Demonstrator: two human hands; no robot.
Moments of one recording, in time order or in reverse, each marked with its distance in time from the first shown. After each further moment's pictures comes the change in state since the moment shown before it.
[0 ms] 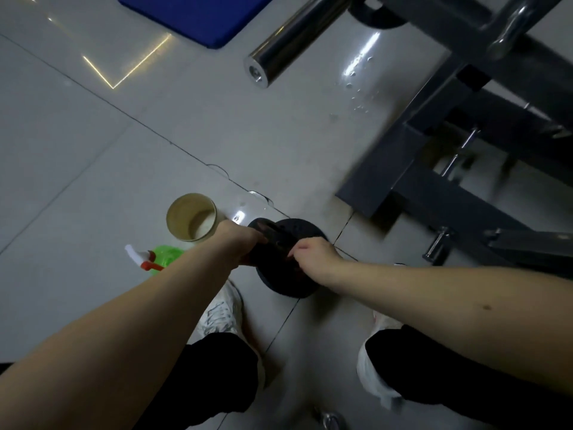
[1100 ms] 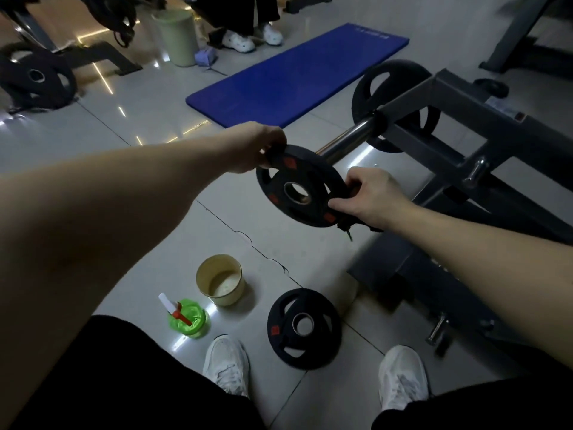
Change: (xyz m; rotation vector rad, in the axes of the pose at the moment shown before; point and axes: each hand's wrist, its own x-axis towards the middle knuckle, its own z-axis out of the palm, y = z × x) left_hand -0.076 0.209 -0.166 0.915 0.231 1.211; right_hand -0.049 -0.171 -0.187 -0.390 0.528 -0.535
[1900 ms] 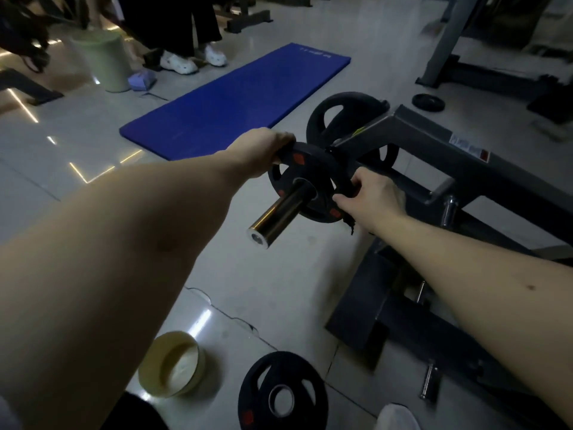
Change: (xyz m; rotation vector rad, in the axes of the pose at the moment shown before) left_hand 0.189 0.015 0.013 0.043 0.154 0.169; right_hand 0.102 0.059 -0.038 -0.207 0.267 0.265
